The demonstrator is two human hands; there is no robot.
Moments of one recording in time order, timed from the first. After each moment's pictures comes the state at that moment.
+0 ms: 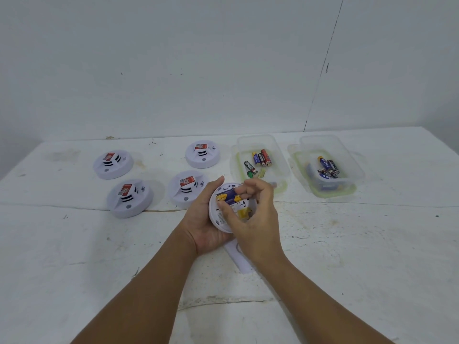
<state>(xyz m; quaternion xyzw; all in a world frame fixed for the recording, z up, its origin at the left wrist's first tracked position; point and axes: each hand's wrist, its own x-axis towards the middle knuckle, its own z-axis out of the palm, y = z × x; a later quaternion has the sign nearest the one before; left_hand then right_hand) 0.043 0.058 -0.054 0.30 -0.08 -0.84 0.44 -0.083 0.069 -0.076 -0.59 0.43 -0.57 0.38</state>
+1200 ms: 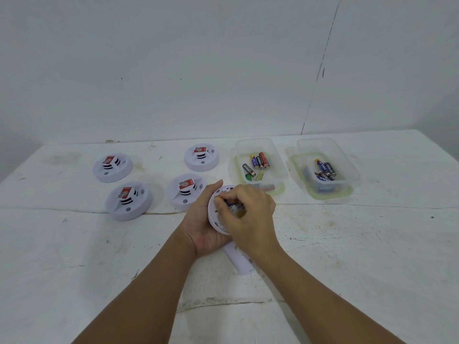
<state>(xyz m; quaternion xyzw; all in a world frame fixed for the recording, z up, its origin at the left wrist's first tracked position) 0.044 0.057 -0.057 0.31 -0.11 -0.84 0.44 -0.075 0.054 -0.075 -0.71 0.46 -0.51 0.19</state>
